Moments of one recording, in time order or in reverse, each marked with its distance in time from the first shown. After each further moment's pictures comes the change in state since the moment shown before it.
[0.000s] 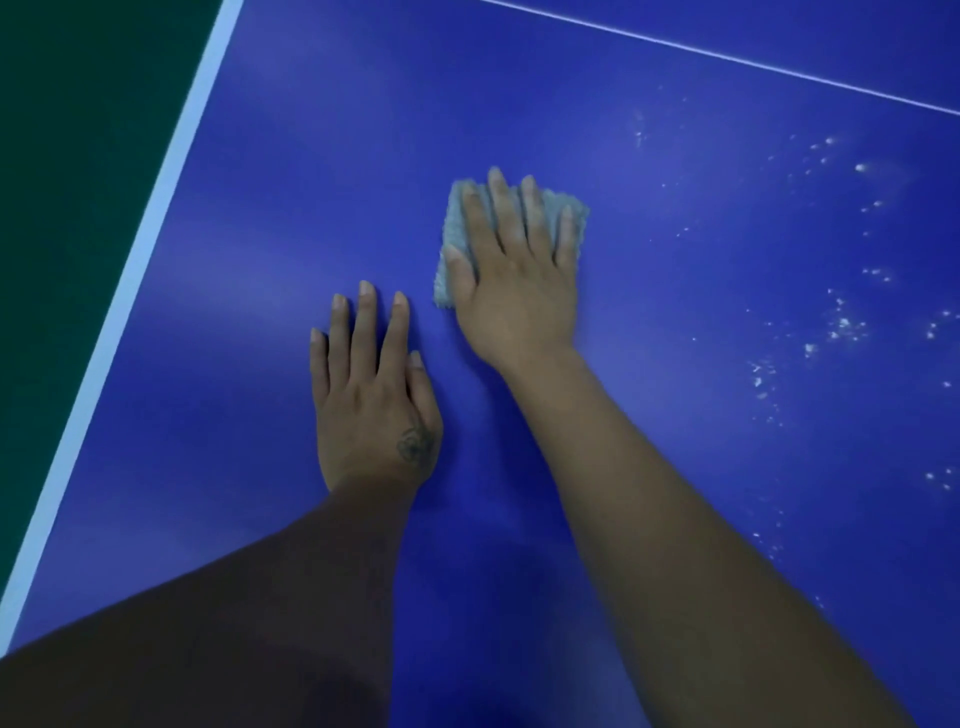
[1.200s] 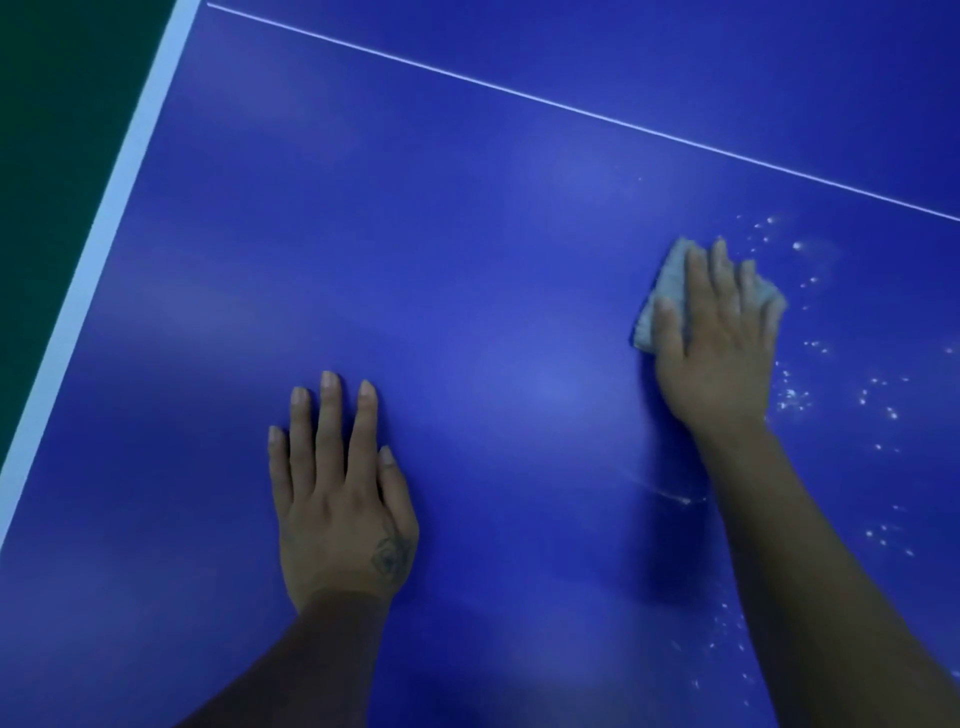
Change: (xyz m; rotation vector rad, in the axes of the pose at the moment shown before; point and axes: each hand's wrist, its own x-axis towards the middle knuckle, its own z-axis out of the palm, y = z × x) left_hand 0.002 0.000 0.001 -0.052 -0.054 -0.032; right_hand -0.007 0.180 -0.041 0.007 0.037 0.360
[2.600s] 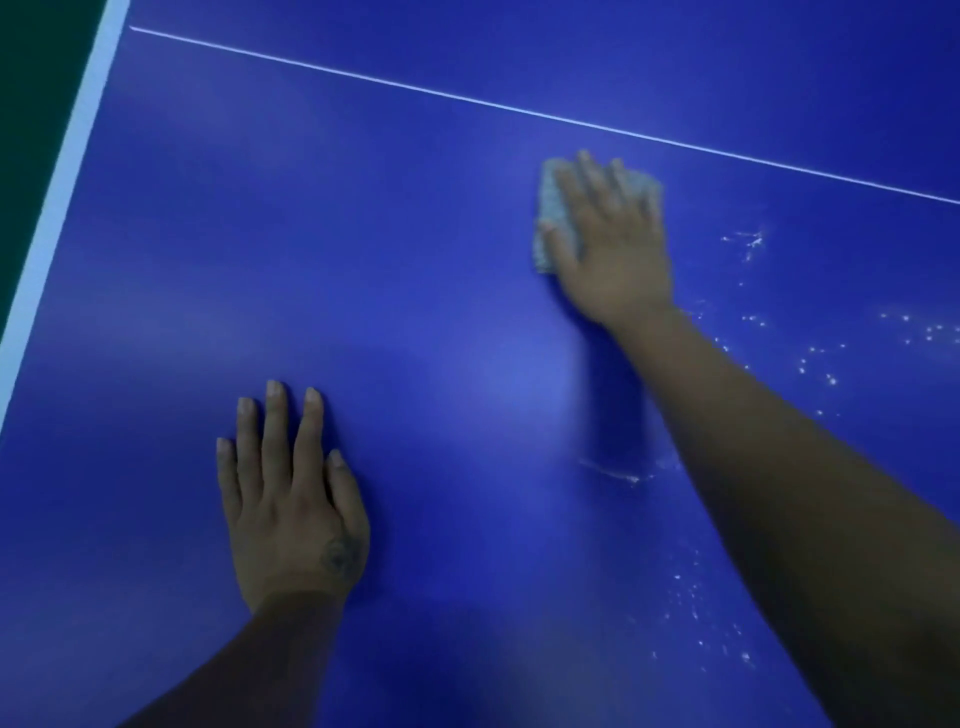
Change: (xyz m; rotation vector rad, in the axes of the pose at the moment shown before) left_hand -0.003 0.002 -0.002 -0.003 0.018 0.014; right_hand 0.077 -0.023 0.002 -0.088 0.023 -0.254
